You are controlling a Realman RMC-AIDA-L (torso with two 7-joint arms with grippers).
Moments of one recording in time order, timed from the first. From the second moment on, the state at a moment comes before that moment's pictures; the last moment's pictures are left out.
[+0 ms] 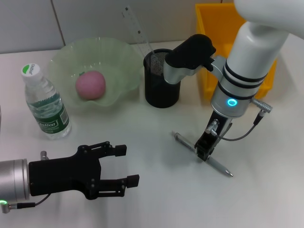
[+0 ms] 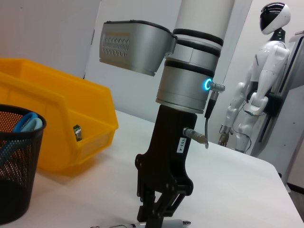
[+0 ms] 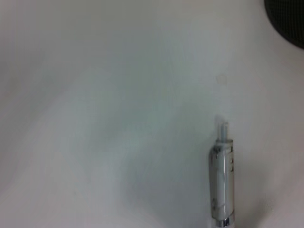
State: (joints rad) left arm -0.38 -1.97 1.48 0.58 1.35 1.46 -1.26; right arm 1.04 2.09 -1.44 -0.66 -2.65 -1.45 2.71
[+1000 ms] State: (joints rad) left arm -0.38 -1.97 1.47 0.58 1.35 1.46 -1.26; right arm 1.05 2.09 -1.46 -0.62 -2.63 -1.45 2.67
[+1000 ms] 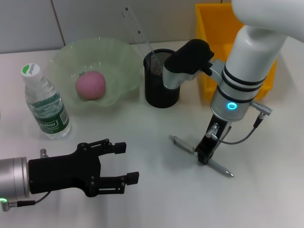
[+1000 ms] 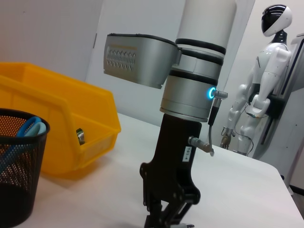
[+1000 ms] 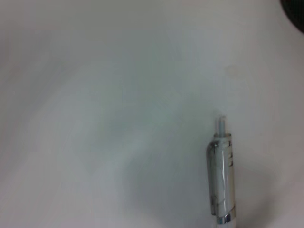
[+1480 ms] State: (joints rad) left arm -0.38 -1.97 1.46 0.58 1.35 1.46 -1.25; right arm 0.96 2.08 -1.39 -0.84 -2.59 -1.50 2.63
